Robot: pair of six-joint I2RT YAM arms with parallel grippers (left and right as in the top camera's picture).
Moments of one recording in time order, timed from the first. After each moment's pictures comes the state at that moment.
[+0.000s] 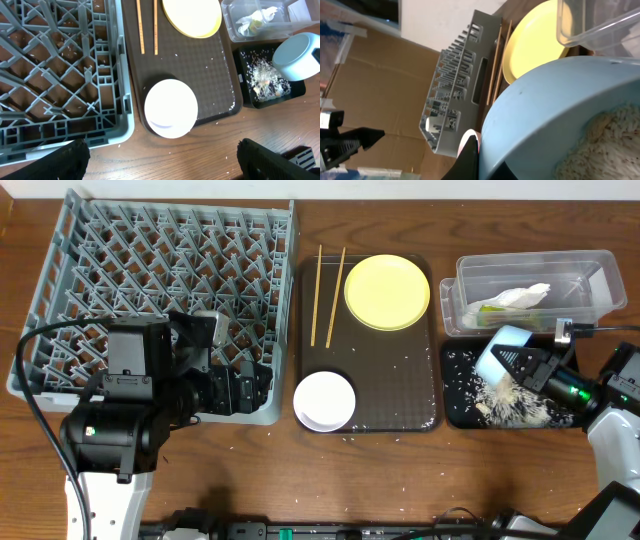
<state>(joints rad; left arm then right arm) -0.07 1.01 1.19 -1.13 0.43 -0.11 -0.54 1.39 0.72 -0.36 -1.30 0.12</state>
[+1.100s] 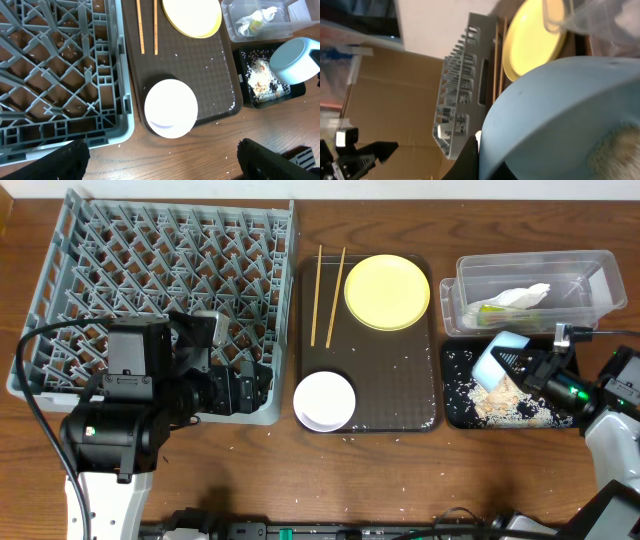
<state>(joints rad) -0.07 1.01 1.19 -1.13 0.43 -0.11 -0.55 1.39 0.69 -0.29 -1.30 0.30</state>
